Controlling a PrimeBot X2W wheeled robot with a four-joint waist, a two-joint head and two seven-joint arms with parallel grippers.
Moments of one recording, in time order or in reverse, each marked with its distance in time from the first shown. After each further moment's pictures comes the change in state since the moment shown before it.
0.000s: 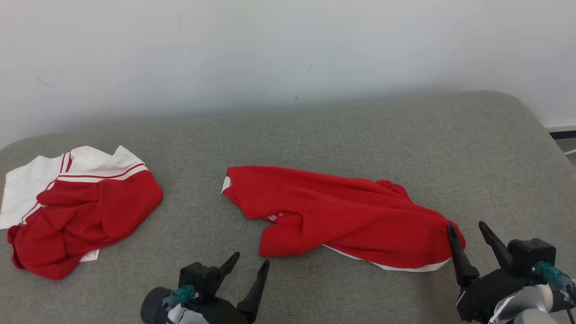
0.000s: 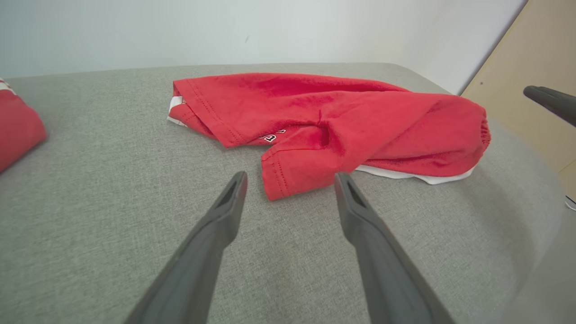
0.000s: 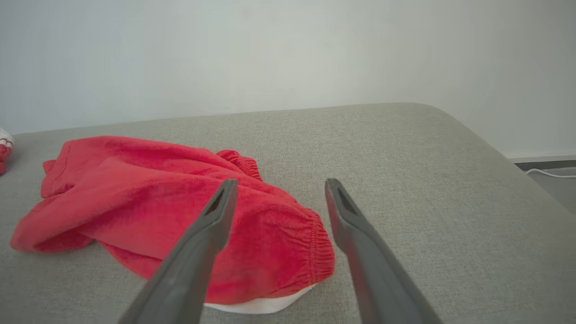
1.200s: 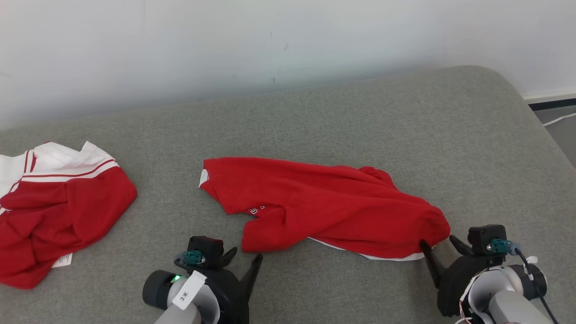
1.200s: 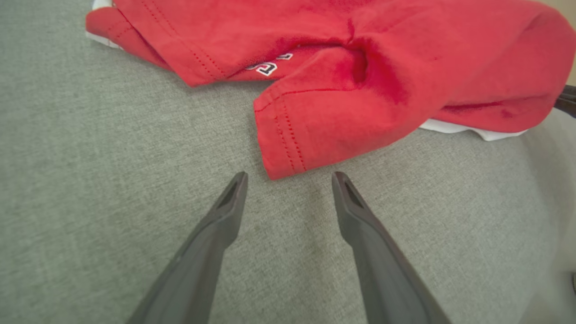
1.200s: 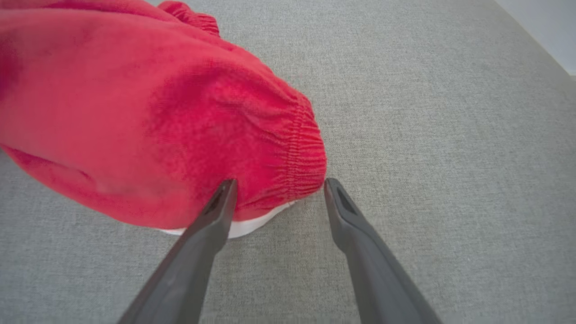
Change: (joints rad) left arm -0.258 -0.036 -0.100 0.415 -0.111 -0.051 0.051; right arm -0.190 0.038 0.116 0.308 -0.011 0.068 0.171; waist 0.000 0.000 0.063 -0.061
